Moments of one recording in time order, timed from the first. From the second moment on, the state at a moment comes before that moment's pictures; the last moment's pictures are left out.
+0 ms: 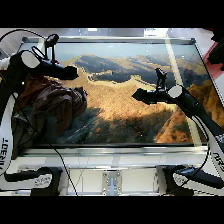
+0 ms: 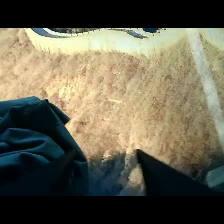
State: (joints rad) left arm -0.13 -1.40 1.52 1.22 -1.07 -1.38; right arm 0.18 -1.28 1.01 -0.92 0.78 1.50
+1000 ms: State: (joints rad) left arm 0.45 -1.50 1.48 1.76 -1.50 -1.67; right arm 0.18 -1.28 1.01 -1.36 0.92 1.49
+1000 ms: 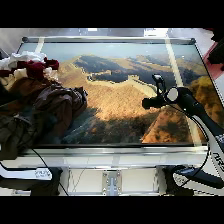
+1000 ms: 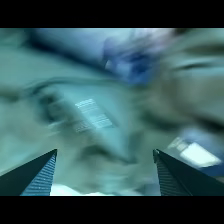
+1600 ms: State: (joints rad) left arm 0.65 -1.62 1.38 1.74 -1.45 -1.44; right arm 0.18 -1.28 1.01 -1.35 0.92 1.52
